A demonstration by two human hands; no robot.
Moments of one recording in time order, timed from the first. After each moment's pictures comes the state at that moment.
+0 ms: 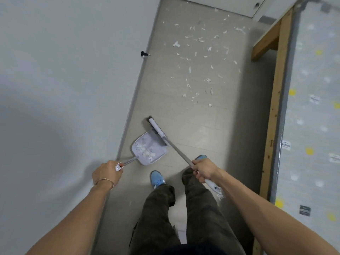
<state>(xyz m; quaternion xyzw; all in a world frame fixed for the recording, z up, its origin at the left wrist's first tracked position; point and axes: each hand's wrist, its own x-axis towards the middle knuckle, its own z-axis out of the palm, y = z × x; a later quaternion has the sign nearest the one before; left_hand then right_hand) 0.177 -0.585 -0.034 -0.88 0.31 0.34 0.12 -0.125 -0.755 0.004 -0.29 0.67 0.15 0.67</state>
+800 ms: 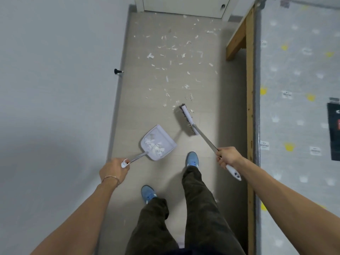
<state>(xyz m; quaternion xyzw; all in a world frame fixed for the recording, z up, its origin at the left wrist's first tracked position) 0.091 -0.749 0.011 -0.86 0.35 0.36 0.08 -0.265 -0.905 0.034 -0.28 0.75 0.04 0.60</state>
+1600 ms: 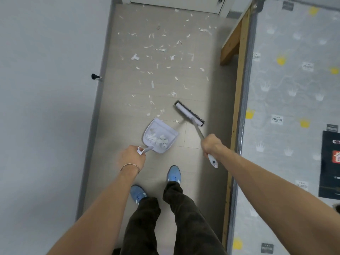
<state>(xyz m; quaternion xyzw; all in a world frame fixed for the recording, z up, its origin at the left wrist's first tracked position) -0.076 -1.017 -0.012 -0.88 0.31 0.35 0.07 -0.300 -1.152 -0.008 -0.43 0.74 0.21 0.47</state>
